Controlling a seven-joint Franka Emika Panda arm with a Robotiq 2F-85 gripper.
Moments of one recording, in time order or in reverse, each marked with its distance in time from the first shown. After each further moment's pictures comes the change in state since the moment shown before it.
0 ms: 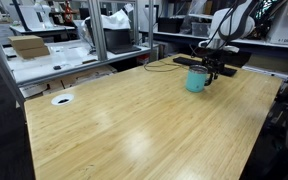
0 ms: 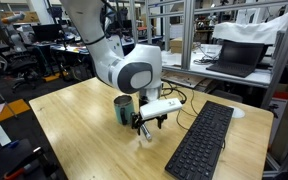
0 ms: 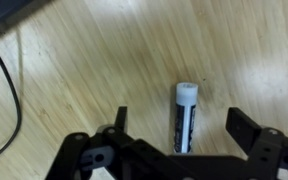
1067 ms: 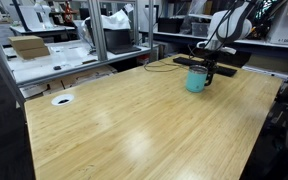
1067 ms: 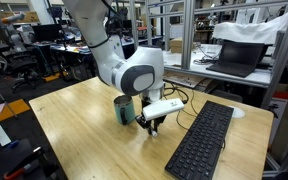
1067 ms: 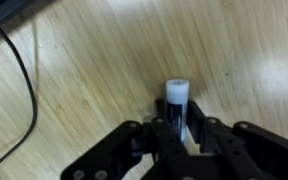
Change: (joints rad) arm -0.007 0.036 0.006 0.036 -0.001 0.037 0.002
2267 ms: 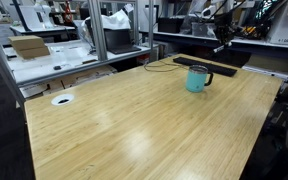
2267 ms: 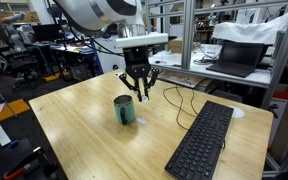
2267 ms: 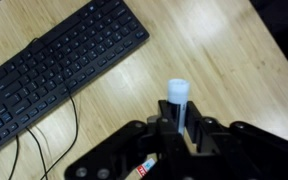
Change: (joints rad) arm 0.212 -0.455 -0.100 -0.064 -0.358 -0.624 0.483
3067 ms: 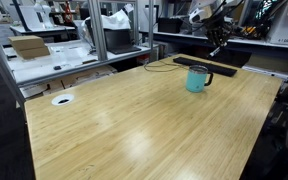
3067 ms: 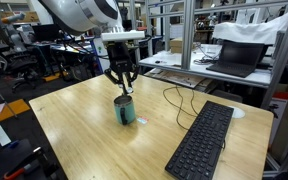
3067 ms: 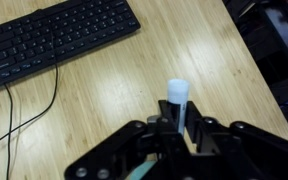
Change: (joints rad) arm 0.104 0.085 0.110 0.119 -0.096 -0.212 0.044
